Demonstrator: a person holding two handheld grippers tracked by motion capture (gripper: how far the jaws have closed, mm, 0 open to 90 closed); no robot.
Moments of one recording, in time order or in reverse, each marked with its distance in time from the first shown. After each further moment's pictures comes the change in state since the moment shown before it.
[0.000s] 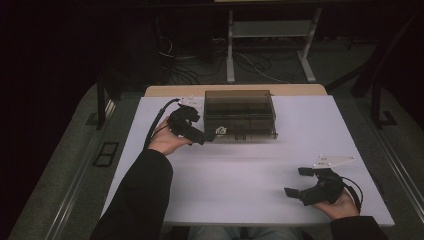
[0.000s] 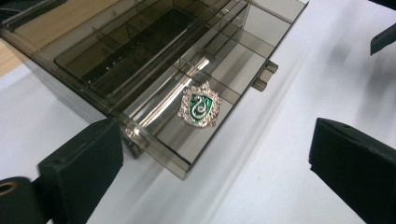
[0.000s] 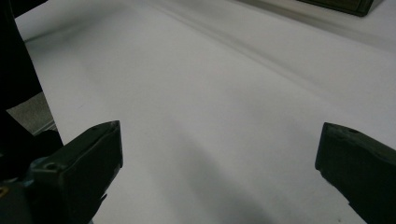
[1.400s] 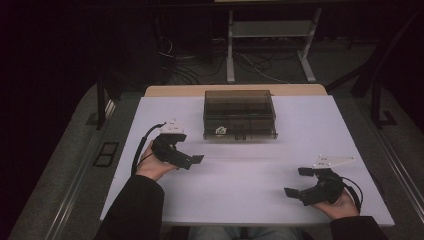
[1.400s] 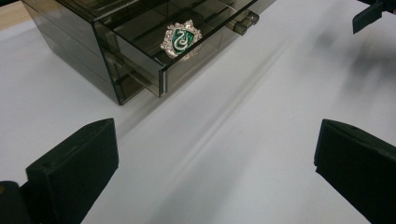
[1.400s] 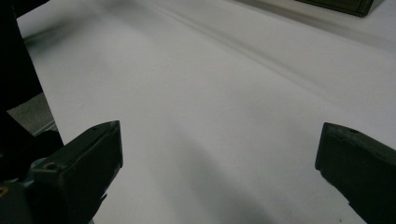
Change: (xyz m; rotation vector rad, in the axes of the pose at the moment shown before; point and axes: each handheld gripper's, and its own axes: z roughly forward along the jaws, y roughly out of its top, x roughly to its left) left arm -0.026 -0.070 -0.021 -0.098 0.016 -0.072; right arm 0.001 0.000 0.000 0.000 0.000 0.001
